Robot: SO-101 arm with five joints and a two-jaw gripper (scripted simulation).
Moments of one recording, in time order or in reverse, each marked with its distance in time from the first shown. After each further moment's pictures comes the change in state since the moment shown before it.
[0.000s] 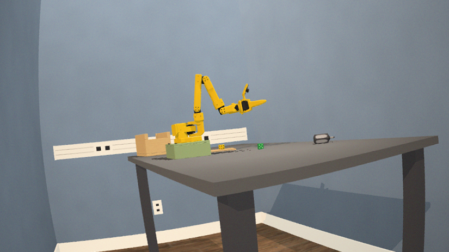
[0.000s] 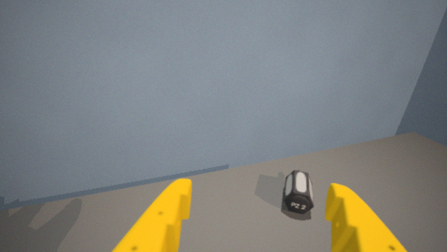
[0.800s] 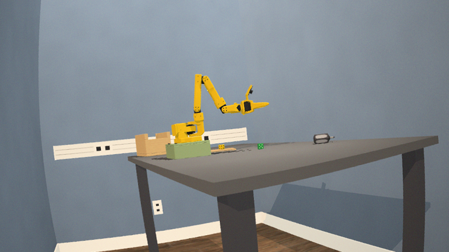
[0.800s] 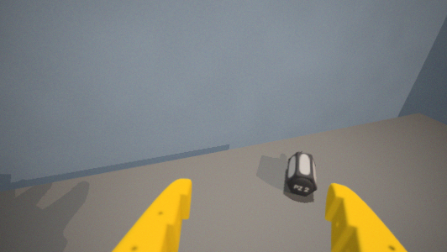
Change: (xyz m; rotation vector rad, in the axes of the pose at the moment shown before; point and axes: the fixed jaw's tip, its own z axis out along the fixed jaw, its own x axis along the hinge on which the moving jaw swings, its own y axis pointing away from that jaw) arm 0.012 0.000 0.007 0.000 0.094 0.000
